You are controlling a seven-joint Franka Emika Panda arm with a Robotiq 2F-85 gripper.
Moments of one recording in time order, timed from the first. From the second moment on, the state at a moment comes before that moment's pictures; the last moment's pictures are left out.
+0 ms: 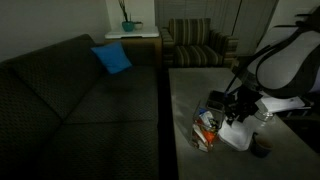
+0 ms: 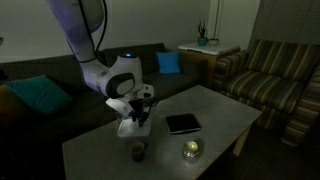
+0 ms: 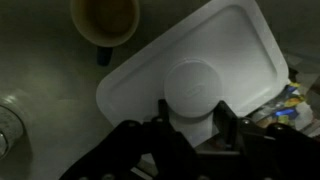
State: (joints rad) arm 0.11 1.16 0.07 -1.73 -0.01 2.98 0.06
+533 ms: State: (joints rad) arm 0.12 1.16 0.12 -1.74 -0.01 2.95 0.01
